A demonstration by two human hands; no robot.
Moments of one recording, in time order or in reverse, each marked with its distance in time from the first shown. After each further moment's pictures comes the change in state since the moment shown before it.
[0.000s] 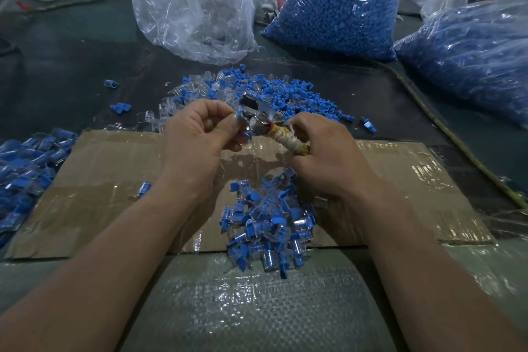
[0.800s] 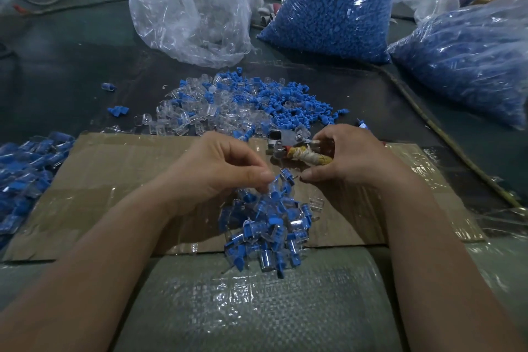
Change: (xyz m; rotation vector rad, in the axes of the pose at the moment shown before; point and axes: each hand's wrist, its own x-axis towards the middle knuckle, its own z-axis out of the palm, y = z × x) left_hand -0.009 0.015 -0.011 0.084 -0.664 -0.220; right_hand -0.001 0.031 -0.026 -0.080 -0.234 0.276
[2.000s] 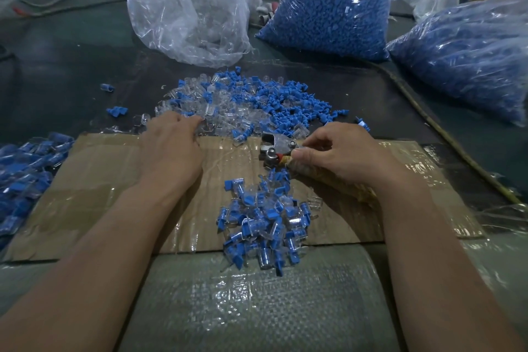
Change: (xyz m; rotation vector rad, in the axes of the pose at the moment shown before) left_hand 0.024 -0.032 -0.035 1.127 0.657 -0.193; right_hand -0.001 -0.002 0.004 0.119 0.079 -0.129
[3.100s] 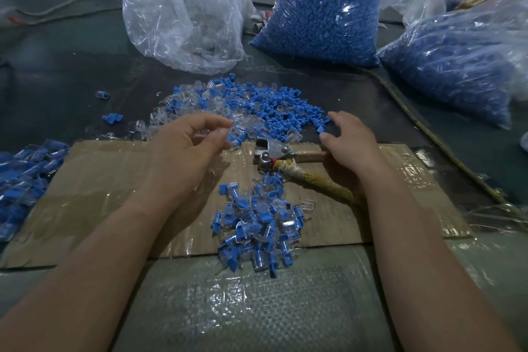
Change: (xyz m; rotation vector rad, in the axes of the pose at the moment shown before) left_hand -0.025 0.023 -0.016 -0.929 -0.024 0.072; right_hand 0.028 0.036 0.005 -0.046 0.214 0.305
